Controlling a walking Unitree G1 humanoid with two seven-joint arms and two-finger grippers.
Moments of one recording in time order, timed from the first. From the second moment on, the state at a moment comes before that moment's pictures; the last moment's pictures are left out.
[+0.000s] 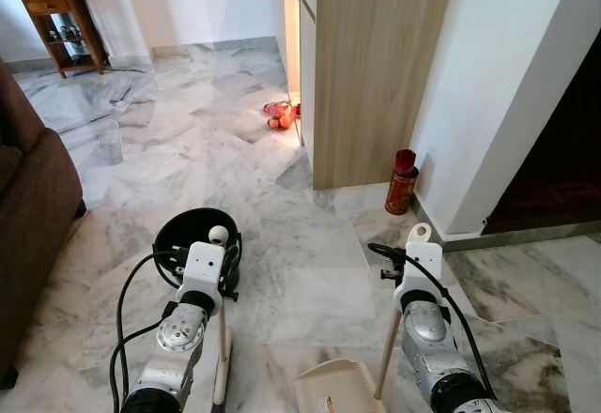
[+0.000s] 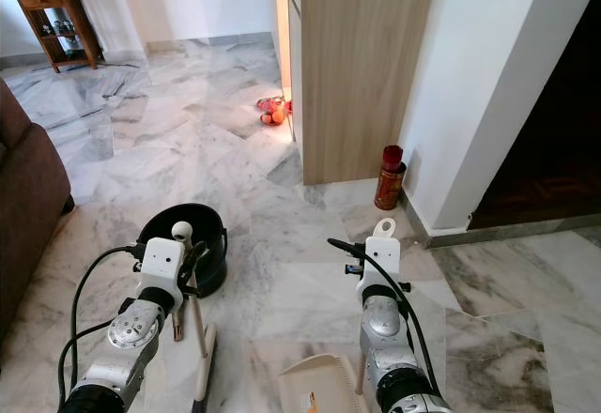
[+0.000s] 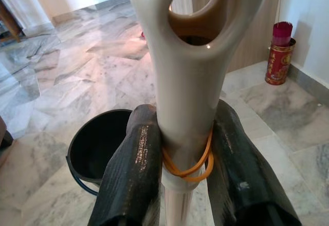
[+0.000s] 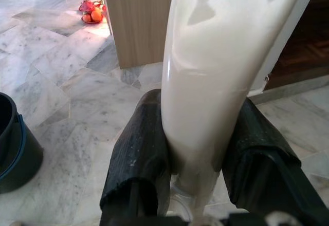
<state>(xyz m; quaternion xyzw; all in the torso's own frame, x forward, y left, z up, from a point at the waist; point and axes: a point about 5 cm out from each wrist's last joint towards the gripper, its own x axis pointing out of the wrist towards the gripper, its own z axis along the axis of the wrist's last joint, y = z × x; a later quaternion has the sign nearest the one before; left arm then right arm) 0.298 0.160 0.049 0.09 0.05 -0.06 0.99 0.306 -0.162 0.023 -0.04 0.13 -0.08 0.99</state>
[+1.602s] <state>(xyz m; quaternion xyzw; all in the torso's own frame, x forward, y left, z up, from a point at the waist) 0.297 0.160 0.051 0.09 0.03 -0.06 0.99 0.310 -0.156 0.027 -0.04 0.13 -0.07 0.99</state>
